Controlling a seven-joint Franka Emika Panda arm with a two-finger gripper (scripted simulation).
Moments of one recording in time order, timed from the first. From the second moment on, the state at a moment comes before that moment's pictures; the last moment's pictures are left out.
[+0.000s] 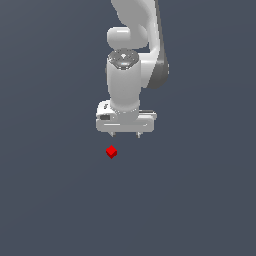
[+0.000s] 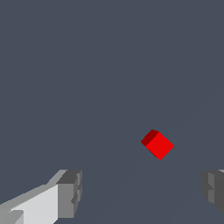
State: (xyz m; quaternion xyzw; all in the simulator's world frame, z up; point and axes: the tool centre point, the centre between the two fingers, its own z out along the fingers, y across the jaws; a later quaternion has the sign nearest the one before) arm 0.008 -0.009 0.193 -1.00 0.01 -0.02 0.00
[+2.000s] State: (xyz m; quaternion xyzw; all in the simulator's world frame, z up) arm -0.009 -0.082 0.022 -0.92 0.38 0.00 0.00
